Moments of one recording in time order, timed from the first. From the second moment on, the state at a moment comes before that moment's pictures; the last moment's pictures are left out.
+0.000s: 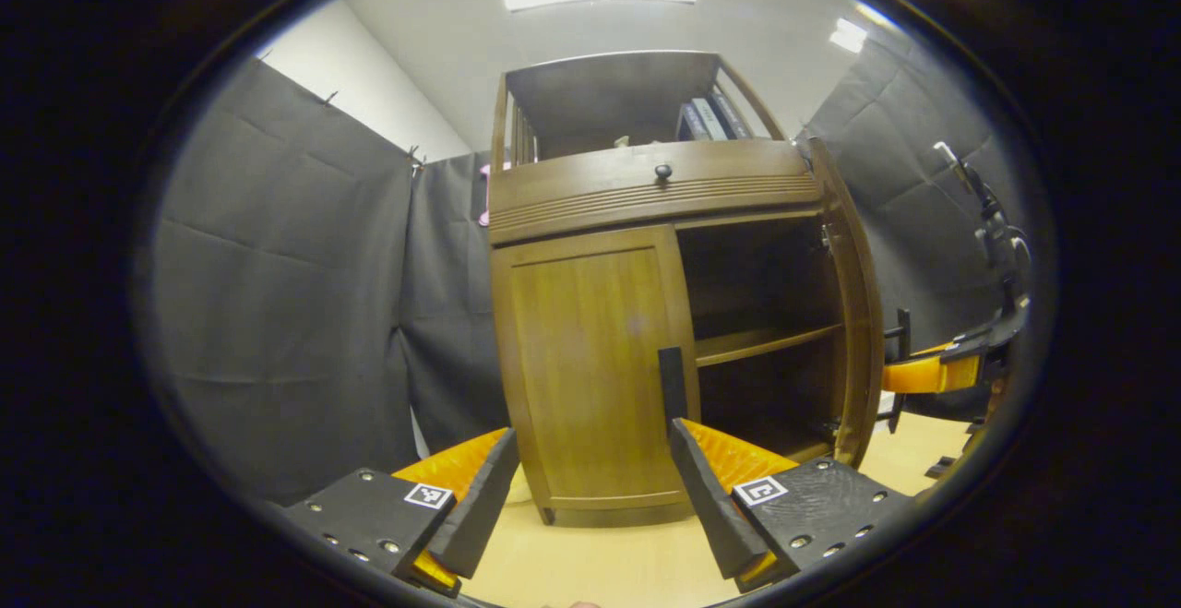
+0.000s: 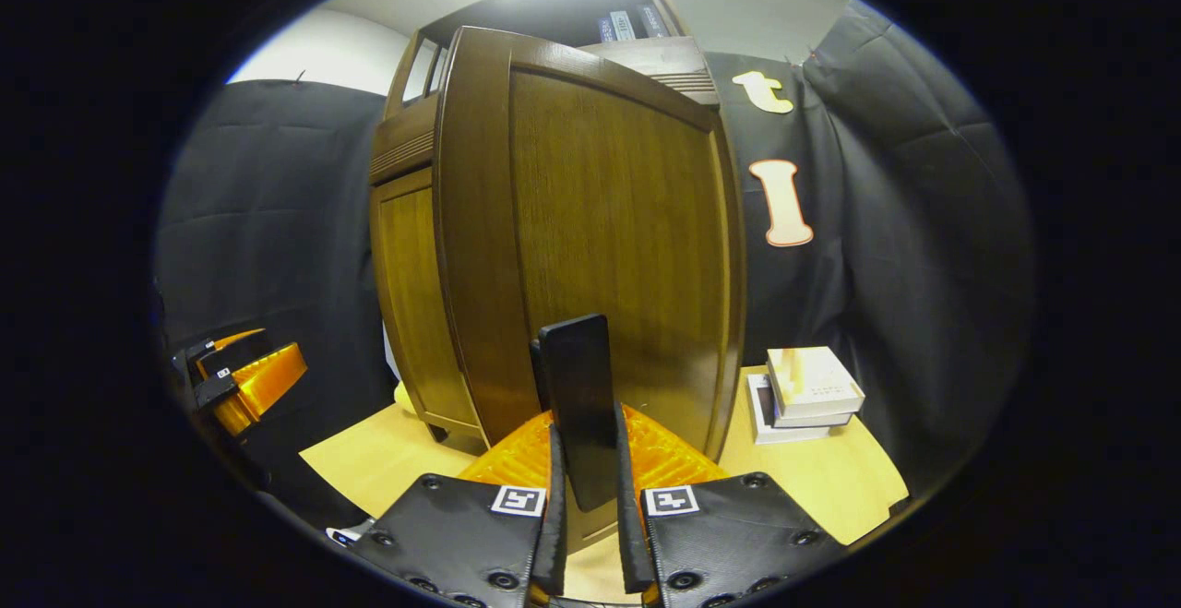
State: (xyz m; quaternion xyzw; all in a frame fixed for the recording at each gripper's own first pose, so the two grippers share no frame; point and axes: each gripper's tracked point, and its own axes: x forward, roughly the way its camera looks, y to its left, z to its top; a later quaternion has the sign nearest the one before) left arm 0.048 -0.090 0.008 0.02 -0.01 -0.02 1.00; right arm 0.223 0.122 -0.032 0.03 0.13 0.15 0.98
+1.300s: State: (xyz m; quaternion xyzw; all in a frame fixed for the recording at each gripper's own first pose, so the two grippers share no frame) left arm 0.044 -0.154 0.010 0.02 -0.01 -0.08 1.00; right arm 0.212 -0.045 -0.036 0.07 0.14 0.07 0.99
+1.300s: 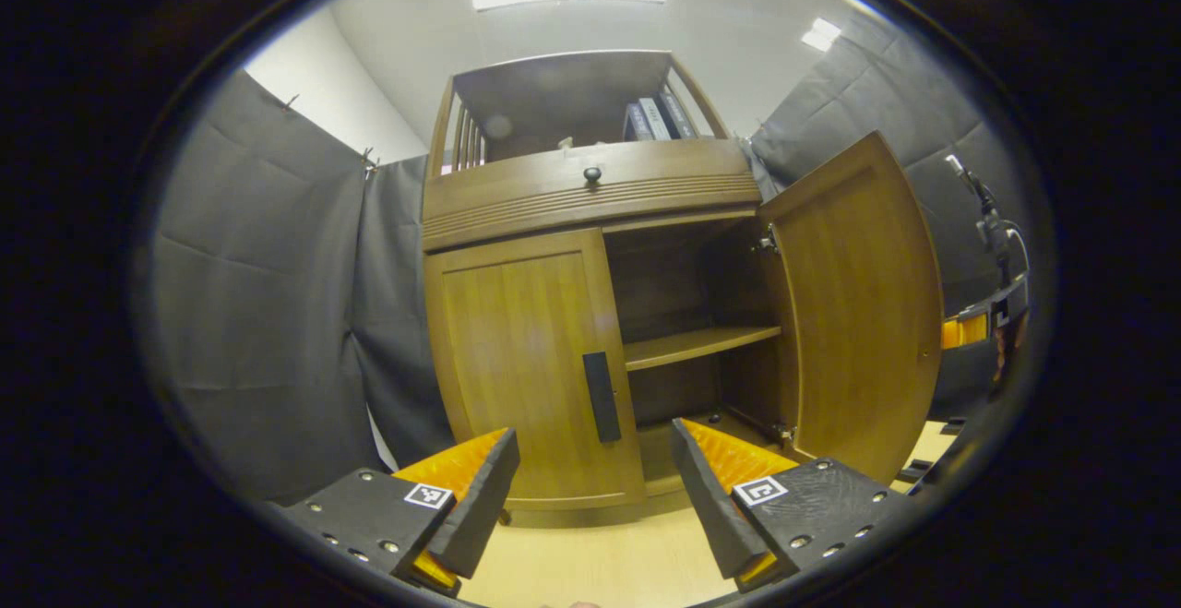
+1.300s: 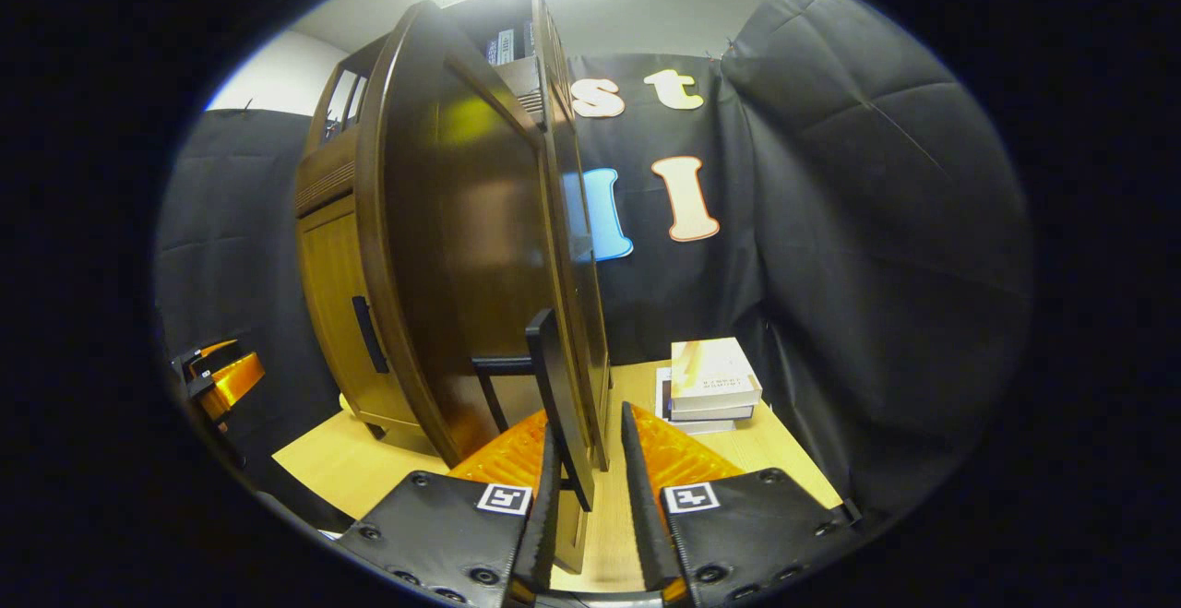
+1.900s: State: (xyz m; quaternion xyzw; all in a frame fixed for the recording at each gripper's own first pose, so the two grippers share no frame) left arm 0.109 -0.153 0.007 0.01 0.00 -0.09 1.00; right arm 0.138 -0.045 0.012 0.01 0.09 0.02 1.00
